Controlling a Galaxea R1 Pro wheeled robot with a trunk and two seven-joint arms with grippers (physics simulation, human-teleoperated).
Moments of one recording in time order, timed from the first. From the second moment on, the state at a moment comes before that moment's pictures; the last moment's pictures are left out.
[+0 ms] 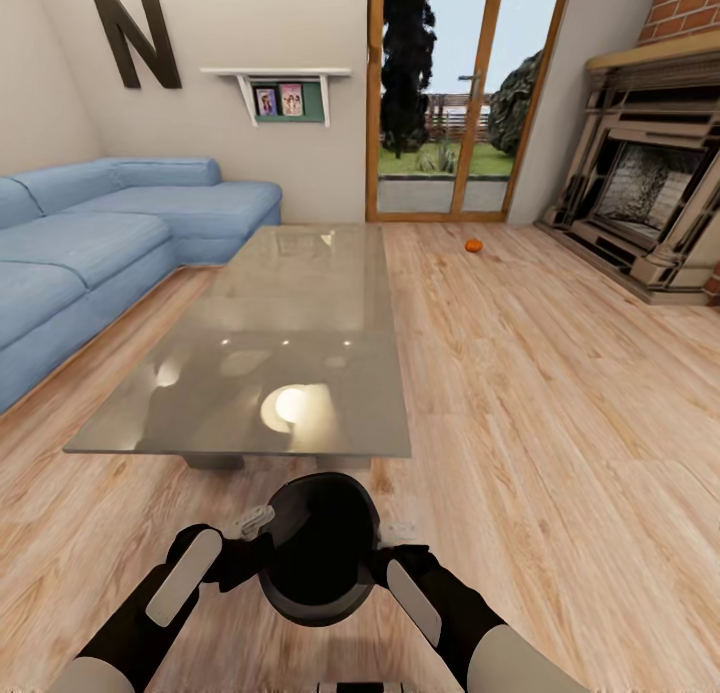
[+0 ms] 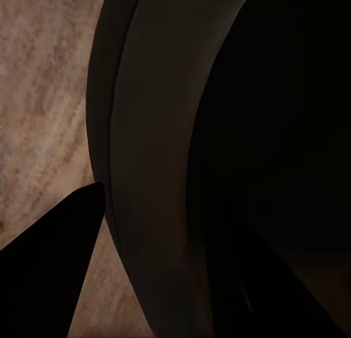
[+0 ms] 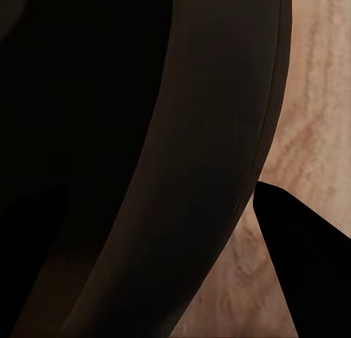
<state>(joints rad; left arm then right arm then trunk) -0.47 0.12 -0.26 -1.02 1.10 0.76 0.51 -0.60 0.17 0.54 -0.62 -0.63 0.48 -0.26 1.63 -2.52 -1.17</state>
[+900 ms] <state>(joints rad) -0.47 0.12 -0.27 -1.02 1.10 0.75 0.51 -0.60 0.17 0.54 -0.62 -0.63 0.48 -0.26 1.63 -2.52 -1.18</state>
